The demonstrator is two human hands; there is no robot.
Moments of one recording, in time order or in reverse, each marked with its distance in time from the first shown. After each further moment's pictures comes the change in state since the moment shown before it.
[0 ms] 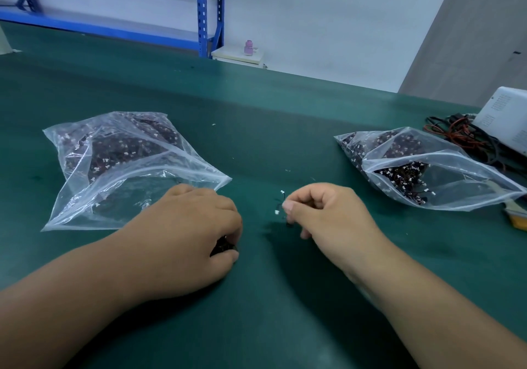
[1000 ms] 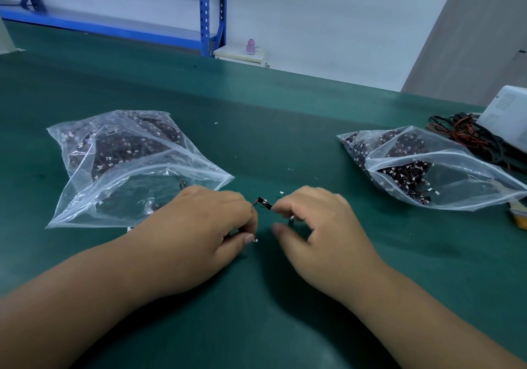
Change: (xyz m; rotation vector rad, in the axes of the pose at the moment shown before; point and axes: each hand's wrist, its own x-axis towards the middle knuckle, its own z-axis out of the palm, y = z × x) left_hand 0.004 0.005 0.001 -0.173 0.076 0.031; right_hand -0.021 -0.001 0.009 -0.529 0.043 -0.541
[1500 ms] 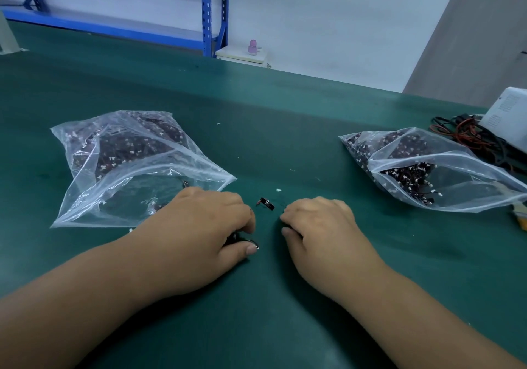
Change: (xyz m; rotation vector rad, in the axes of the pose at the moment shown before) left_hand -0.001 -0.006 0.003 0.103 -0.071 -0.039; right_hand 0.002 0.007 0.006 -0.351 -0.283 0.055
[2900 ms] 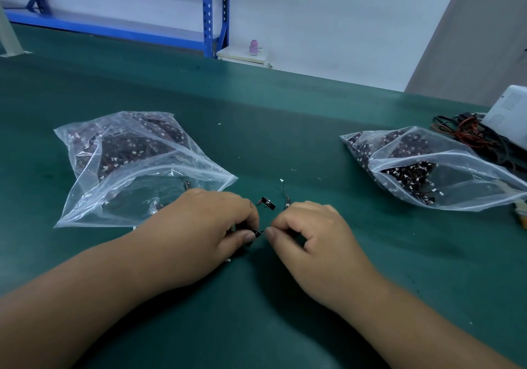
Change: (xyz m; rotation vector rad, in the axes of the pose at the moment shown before) left_hand 0.003 0.000 -0.002 -0.156 0.071 0.013; right_hand -0.008 -0.016 -0.001 0.495 0.248 -0.066
